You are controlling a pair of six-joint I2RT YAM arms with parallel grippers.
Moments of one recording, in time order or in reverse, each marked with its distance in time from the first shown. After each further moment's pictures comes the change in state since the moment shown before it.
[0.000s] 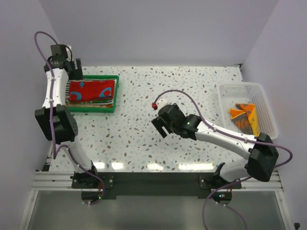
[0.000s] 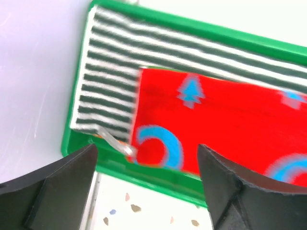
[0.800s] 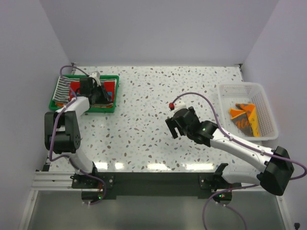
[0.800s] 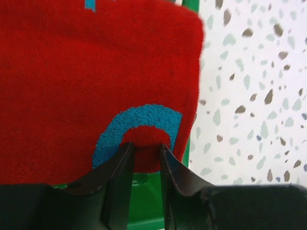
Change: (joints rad) left arm -0.209 -0.266 -0.835 0.716 0.375 -0.334; right arm -0.105 -0.232 -0.189 0.007 0.063 0.078
